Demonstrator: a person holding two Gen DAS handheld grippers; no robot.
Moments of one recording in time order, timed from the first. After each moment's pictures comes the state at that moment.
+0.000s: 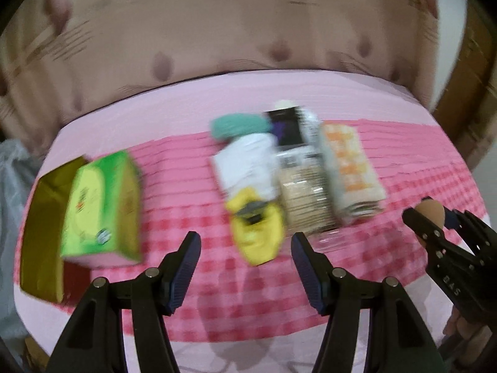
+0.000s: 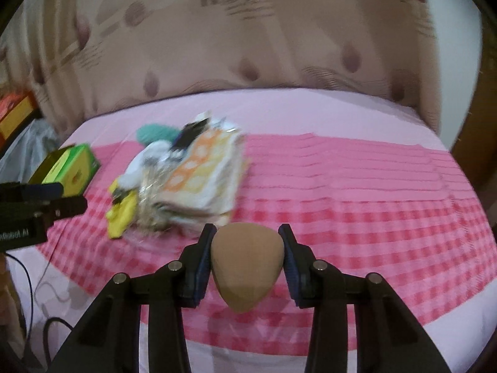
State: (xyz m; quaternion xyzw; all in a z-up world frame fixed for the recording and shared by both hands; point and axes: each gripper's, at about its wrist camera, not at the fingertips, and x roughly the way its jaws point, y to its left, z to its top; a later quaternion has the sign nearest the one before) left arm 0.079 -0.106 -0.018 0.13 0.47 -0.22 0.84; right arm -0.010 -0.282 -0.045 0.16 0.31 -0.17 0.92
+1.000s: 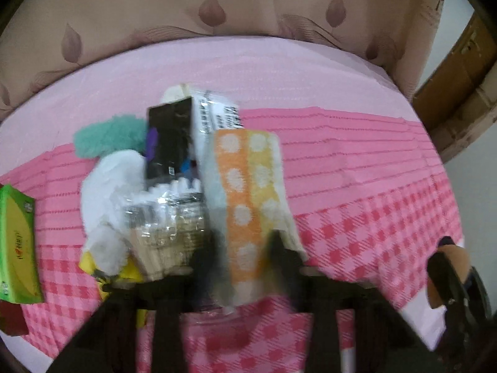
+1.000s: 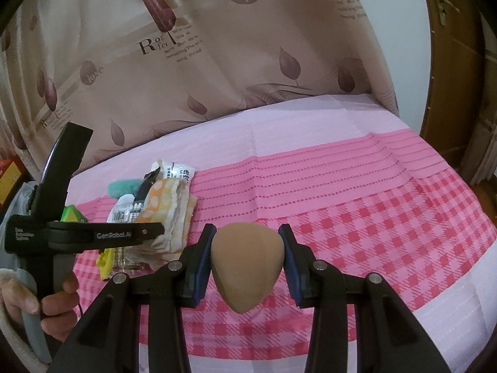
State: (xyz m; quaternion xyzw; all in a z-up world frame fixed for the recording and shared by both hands) left arm 0.126 -0.230 -0.060 0.09 0.56 -0.27 0.78; right arm -0.060 -0.347 -0.033 0.25 0.25 -0.22 0.91
